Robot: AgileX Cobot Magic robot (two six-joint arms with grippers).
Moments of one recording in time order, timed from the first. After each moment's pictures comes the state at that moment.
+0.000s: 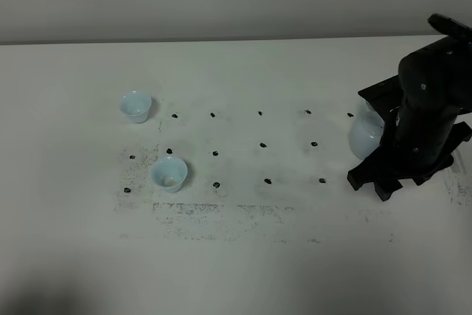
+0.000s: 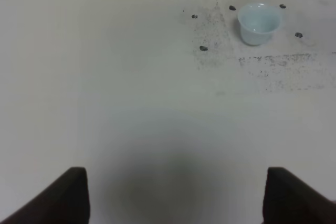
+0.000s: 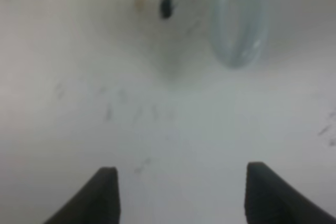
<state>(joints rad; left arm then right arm) 0.03 -0.01 -0.46 -0.15 1.07 0.18 0.28 1.80 -1.16 -0.10 1.01 -0.01</state>
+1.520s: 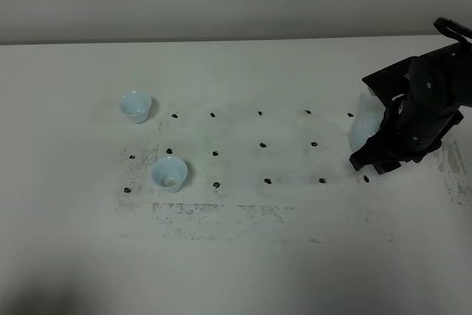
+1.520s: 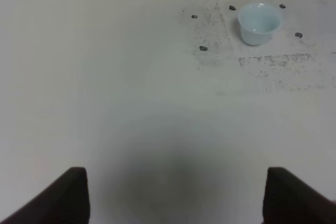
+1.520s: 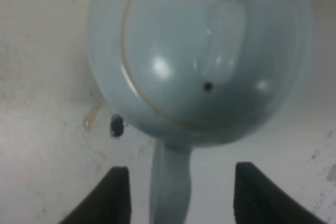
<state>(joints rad) 0.03 -0.01 -0.46 -0.15 1.07 0.18 0.20 1.91 -1.18 -0.12 0.73 -0.10</state>
